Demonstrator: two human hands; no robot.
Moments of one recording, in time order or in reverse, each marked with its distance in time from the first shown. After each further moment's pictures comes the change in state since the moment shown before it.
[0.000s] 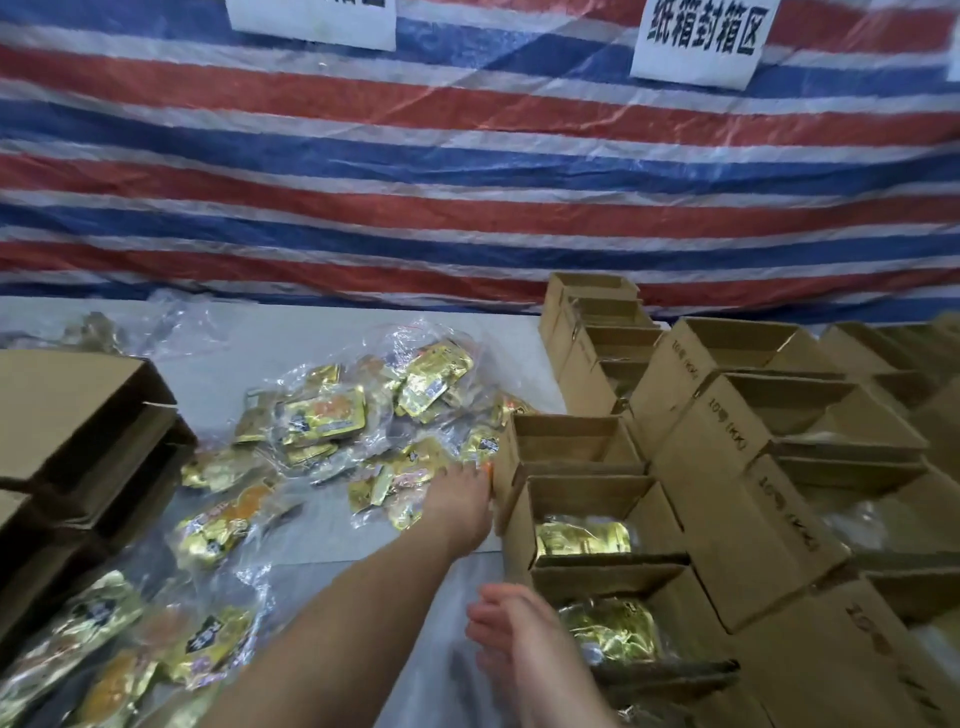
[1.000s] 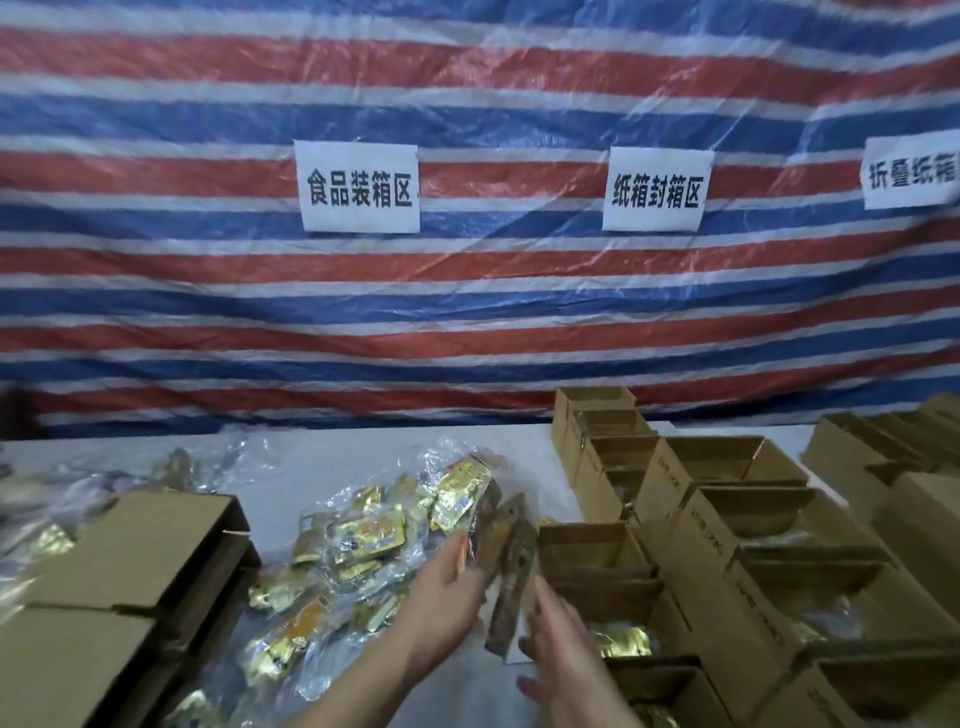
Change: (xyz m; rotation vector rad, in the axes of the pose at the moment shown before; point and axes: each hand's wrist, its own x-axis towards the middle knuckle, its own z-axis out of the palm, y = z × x) left_hand -0.161 -0.030 -0.172 -1.347 0.222 -0.136; right_hand -0.024 -0.071 0.004 0.230 -0.051 -0.098
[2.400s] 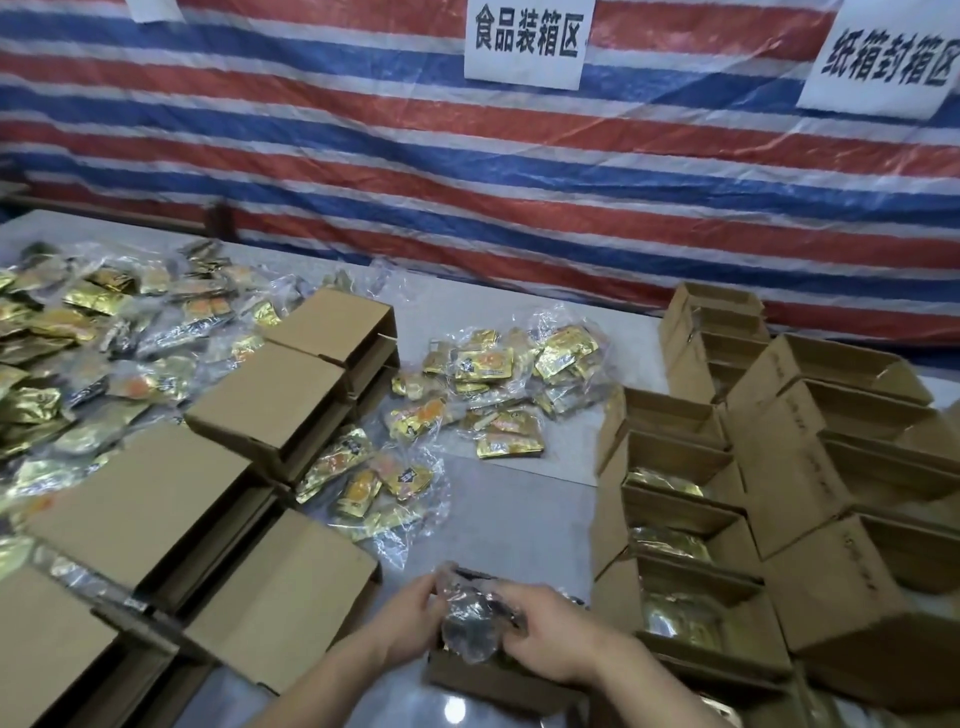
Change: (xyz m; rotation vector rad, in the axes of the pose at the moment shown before) left_hand -0.225 -0.173 -0.020 0.224 -0.099 -0.420; right_hand -0.097 0.131 -0.029 -1.403 -0.819 -0.347
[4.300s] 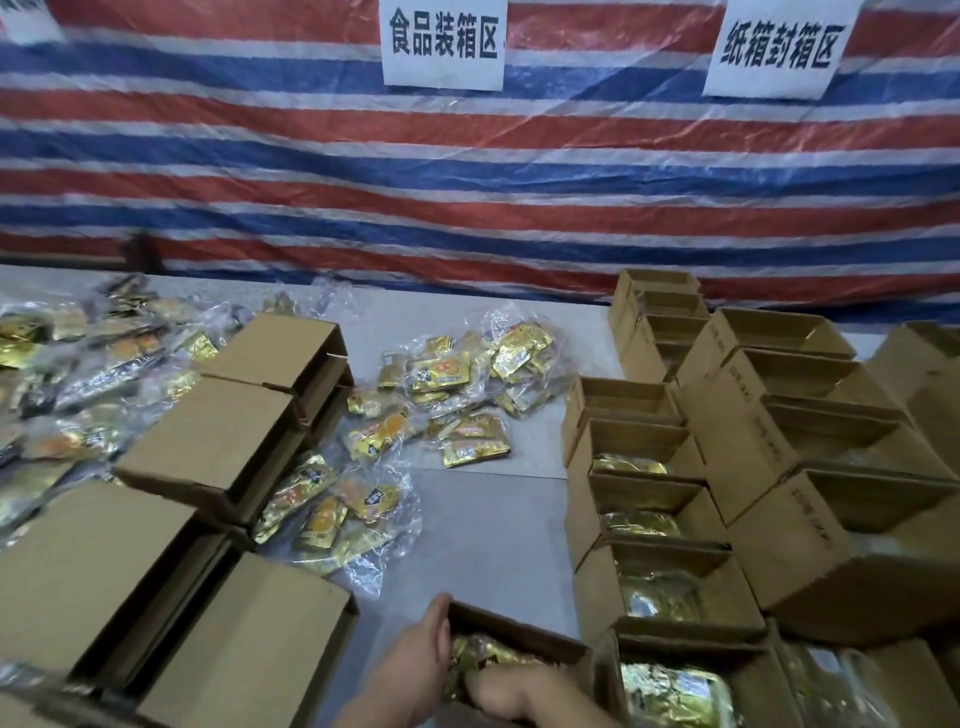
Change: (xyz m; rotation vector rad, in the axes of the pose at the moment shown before) left_hand -0.001 0.002 0.035 0.274 0.150 0.055; right_hand 0.023 -0.007 0.054 0.220 -0.201 0.434
